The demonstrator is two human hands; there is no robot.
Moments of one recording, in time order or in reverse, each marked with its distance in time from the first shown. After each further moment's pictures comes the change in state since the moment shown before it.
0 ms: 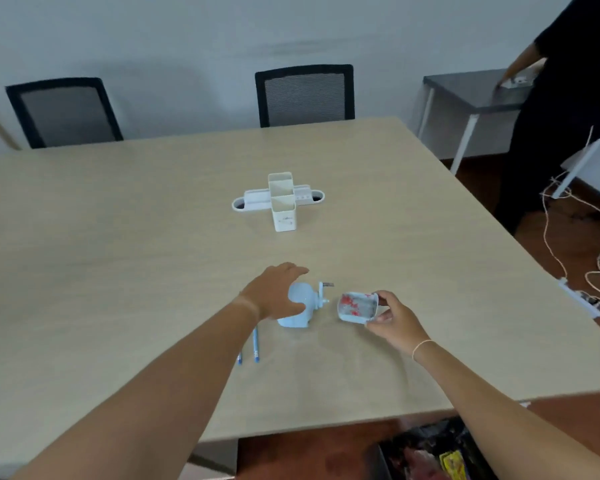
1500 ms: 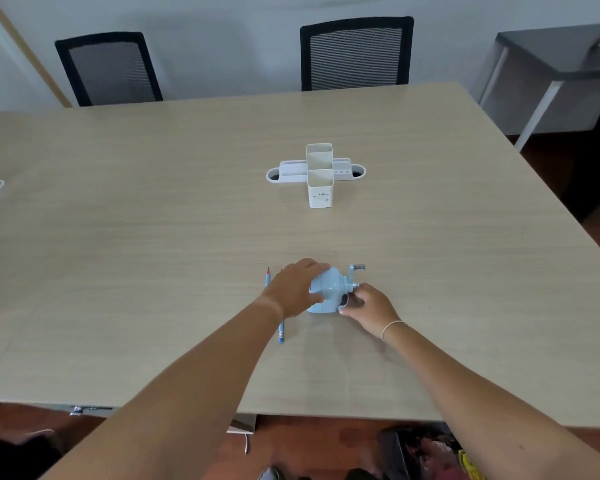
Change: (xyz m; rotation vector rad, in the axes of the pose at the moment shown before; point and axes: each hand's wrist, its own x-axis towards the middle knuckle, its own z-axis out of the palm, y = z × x) left_hand 0.004 -0.025 0.032 -0.088 0.067 -0.072; right_hand 0.044 -0.027 0.082 -0.147 -0.234 -0.124
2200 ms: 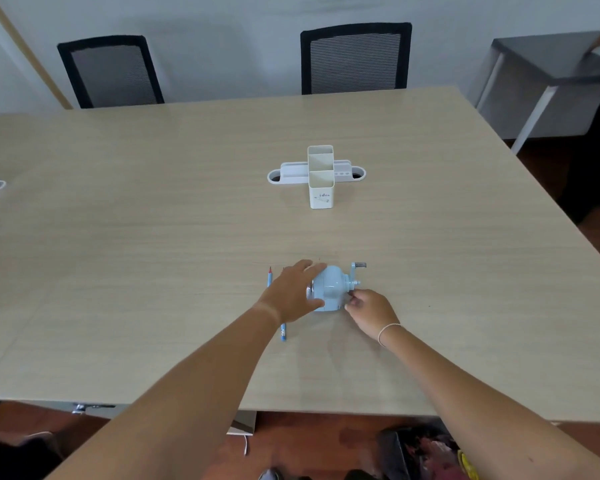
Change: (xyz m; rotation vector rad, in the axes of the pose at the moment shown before) left_hand -0.013 -0.008 0.007 -0.033 0.038 -0.008; right_hand -0.010 -0.009 0.008 -0.066 0.062 0.120
